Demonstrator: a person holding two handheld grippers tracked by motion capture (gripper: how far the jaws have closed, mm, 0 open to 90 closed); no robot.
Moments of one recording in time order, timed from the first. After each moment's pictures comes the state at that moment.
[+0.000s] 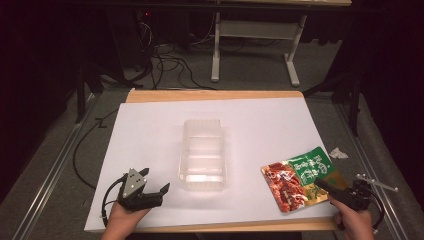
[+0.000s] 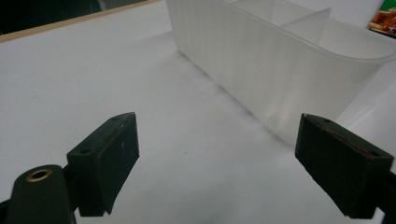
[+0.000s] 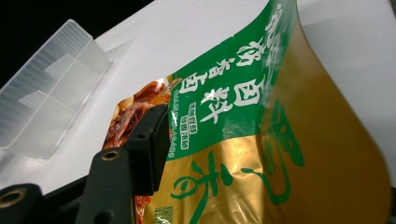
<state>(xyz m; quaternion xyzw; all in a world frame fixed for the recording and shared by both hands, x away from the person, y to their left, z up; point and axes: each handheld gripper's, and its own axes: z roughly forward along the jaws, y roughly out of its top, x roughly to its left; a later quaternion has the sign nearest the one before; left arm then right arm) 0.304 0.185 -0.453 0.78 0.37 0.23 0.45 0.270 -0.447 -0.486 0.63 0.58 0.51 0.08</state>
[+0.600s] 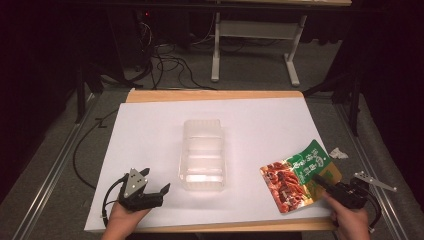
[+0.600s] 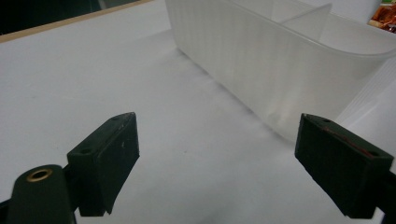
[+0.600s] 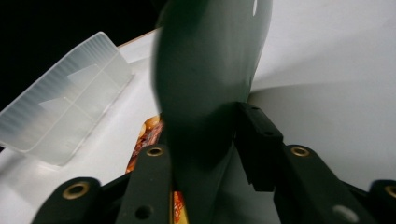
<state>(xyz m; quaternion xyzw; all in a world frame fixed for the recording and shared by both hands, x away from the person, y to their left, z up) 0.305 0.183 -0.454 0.78 0.37 0.23 0.45 0.269 -0.425 -0.468 0.59 0.59 0.54 0.13</state>
